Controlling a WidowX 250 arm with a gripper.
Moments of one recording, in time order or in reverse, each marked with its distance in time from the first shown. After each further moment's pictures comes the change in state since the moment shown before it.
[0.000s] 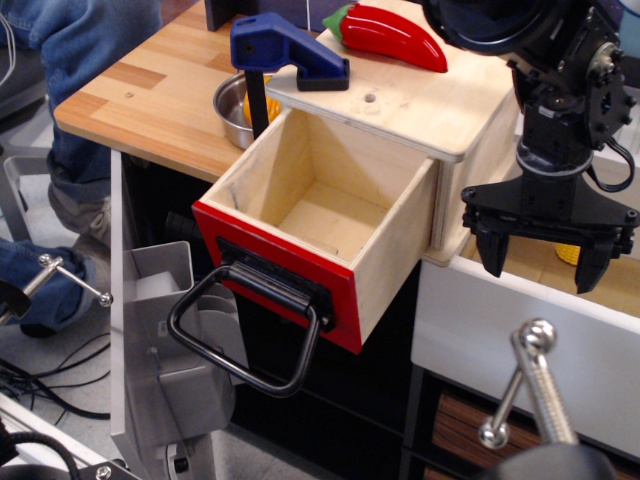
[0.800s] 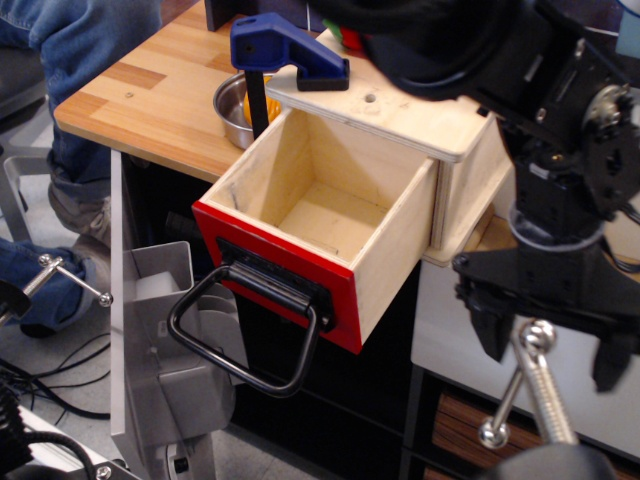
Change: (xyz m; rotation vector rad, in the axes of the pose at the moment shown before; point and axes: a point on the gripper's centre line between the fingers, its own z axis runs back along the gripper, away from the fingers) arm -0.088 -0.015 0.052 -0.098 0.062 -0.098
